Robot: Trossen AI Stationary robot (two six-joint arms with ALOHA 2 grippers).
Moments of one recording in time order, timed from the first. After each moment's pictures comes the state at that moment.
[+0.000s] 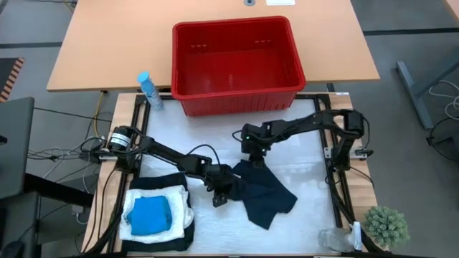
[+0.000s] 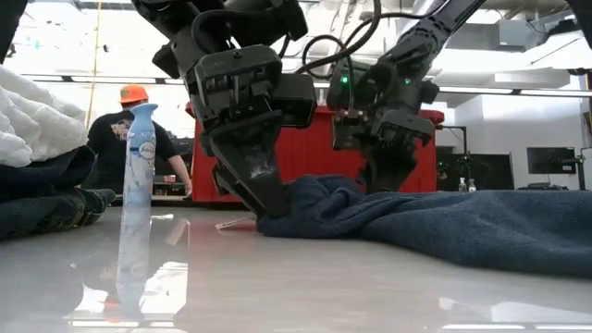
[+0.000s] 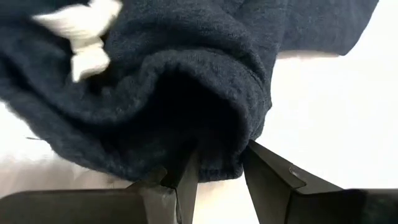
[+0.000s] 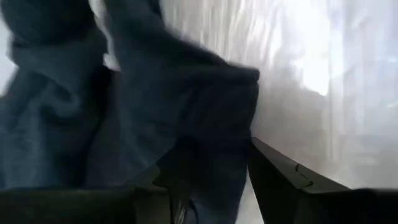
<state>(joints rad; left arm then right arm) -0.17 1.90 1.09 -0.12 0.19 -0.48 -0.17 1.79 1.06 -0.46 -0.34 -0.08</state>
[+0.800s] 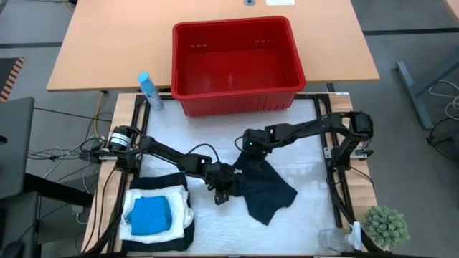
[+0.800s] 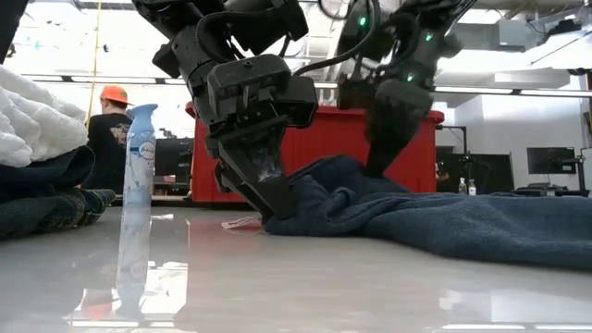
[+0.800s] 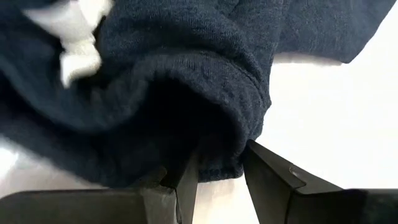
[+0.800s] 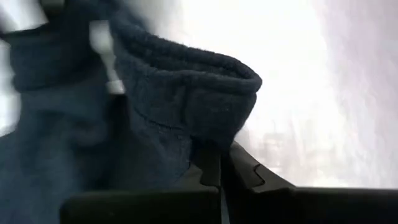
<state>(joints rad) -0.17 1.90 1.09 -0.12 0.12 -0.49 -0.07 1.68 1.06 -0.50 -0.02 0.13</state>
